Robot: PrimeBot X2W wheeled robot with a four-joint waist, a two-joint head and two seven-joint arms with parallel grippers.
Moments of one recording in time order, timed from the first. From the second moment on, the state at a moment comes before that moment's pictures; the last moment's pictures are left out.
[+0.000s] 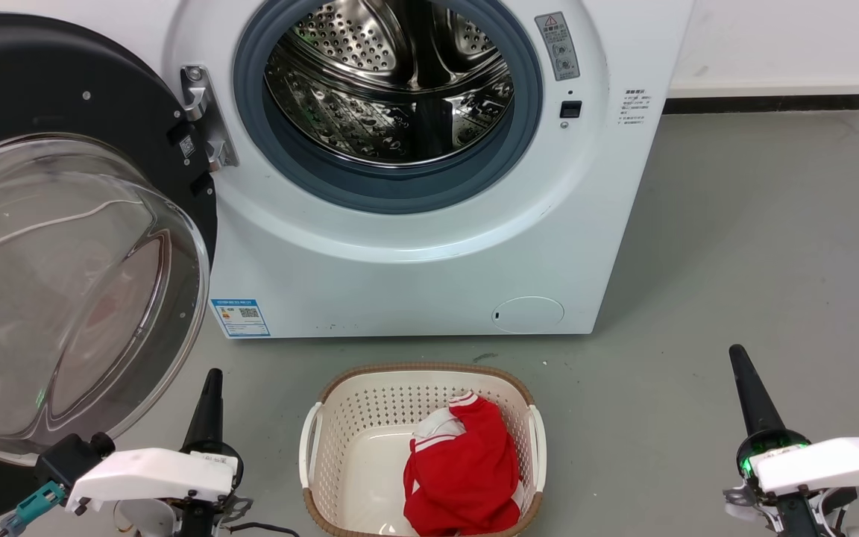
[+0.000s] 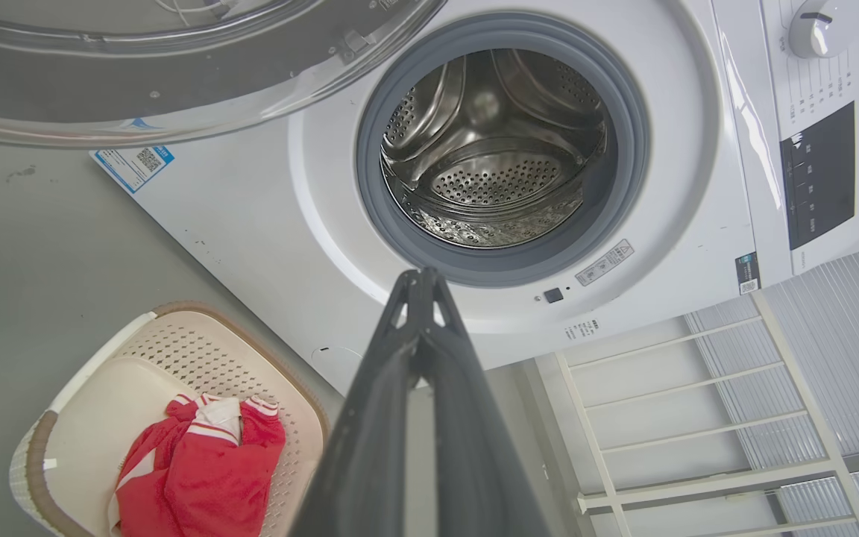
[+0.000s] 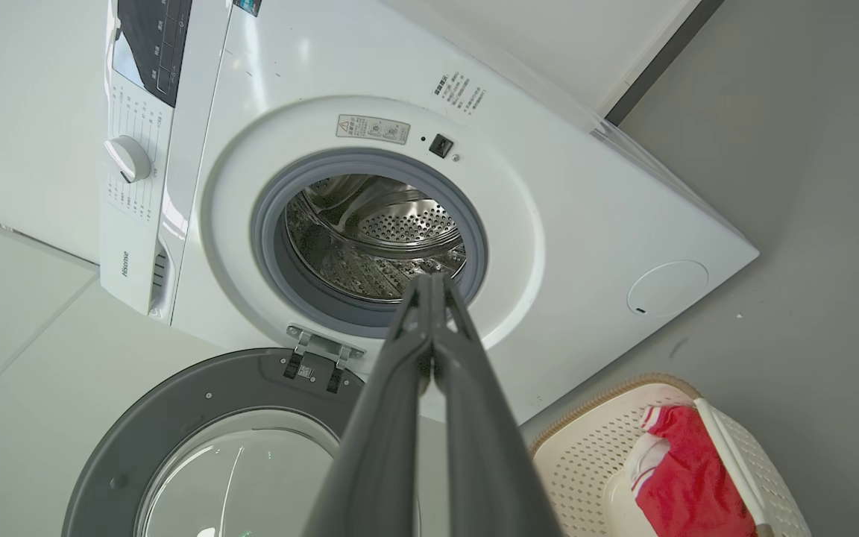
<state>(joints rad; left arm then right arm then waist) -0.06 0.06 0.06 0.20 -1.08 -0.05 -0.01 -0.03 -0.08 -0.02 0.14 1.13 0.13 -0.02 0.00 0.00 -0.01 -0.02</state>
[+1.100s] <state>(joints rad) -0.09 0.06 0.09 0.23 -1.40 -0.10 0.06 -0.07 -0.08 -0.05 0.20 1.44 0.13 0.04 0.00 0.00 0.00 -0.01</state>
